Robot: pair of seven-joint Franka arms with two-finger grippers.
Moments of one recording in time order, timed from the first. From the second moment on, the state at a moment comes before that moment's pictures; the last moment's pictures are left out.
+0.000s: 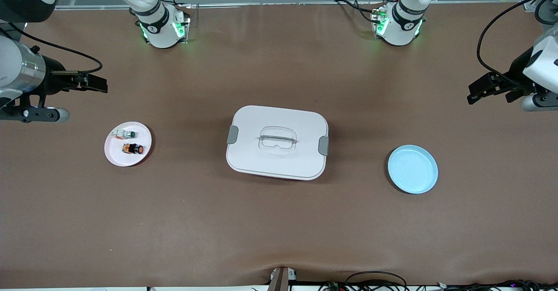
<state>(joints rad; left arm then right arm) -0.08 0.00 0.03 -1.61 -0.02 1.62 -0.10 0.12 0.21 -0.01 -1.28 0.01 1.18 0.15</state>
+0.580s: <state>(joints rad) -0.08 0.00 0.03 -1.61 -0.02 1.62 -0.10 0.12 0.04 -0.01 -1.50 0.02 1.36 0.16</state>
